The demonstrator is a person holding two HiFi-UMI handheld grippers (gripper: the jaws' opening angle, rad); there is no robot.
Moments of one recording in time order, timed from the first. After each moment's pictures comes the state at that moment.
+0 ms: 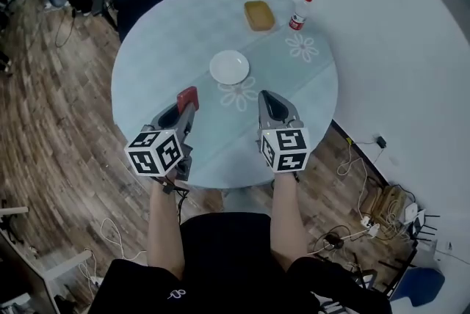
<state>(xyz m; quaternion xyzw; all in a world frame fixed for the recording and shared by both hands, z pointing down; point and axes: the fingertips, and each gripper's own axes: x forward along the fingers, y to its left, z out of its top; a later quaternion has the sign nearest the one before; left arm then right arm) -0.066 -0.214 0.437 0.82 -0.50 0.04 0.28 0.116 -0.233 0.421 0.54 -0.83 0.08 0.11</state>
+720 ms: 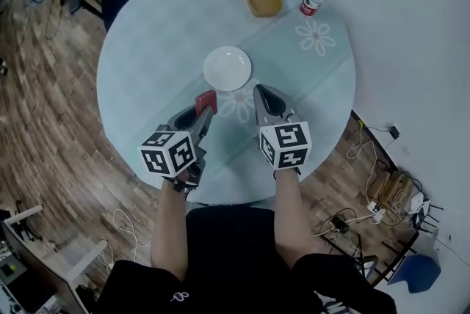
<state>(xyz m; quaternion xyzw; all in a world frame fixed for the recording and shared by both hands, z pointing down) -0.010 -0.313 0.526 0.81 -0.43 0.11 0.38 0.114 -0.346 0.502 0.51 -0.83 0.17 0.13</state>
